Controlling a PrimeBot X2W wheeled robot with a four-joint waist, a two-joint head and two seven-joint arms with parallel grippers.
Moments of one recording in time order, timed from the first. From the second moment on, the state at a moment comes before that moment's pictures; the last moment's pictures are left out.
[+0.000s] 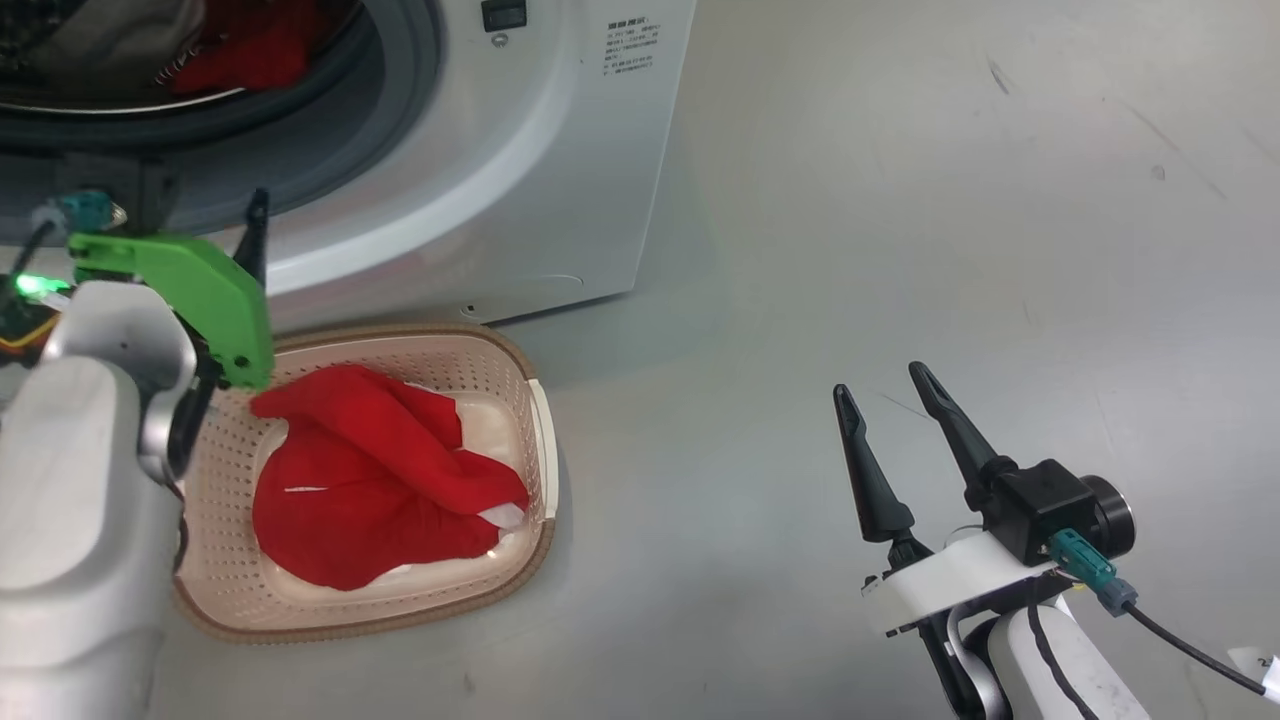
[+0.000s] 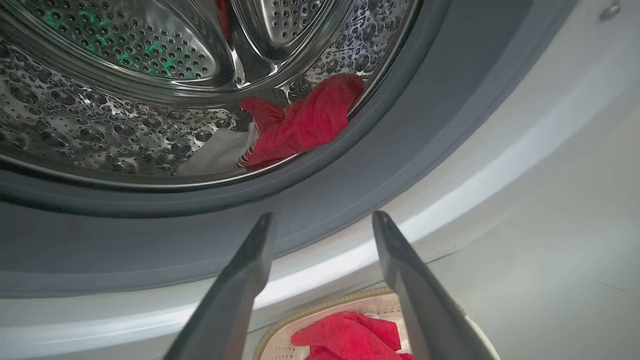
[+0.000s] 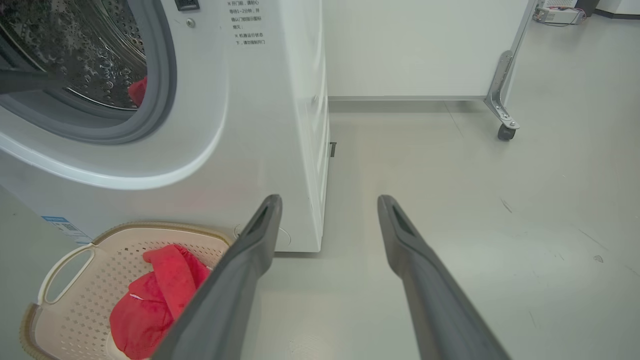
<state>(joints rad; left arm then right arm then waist) -0.63 0.20 -0.16 0.40 -0.30 -0.05 0.30 -0.09 -0.06 0.32 0.10 0.25 -0.01 -0.23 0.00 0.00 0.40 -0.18</state>
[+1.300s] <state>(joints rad) -1.08 0.35 -0.15 0.63 -0.19 -0.02 0.40 -0.26 -0.04 0.37 0.16 0.32 -0.01 -0.25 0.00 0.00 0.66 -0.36</state>
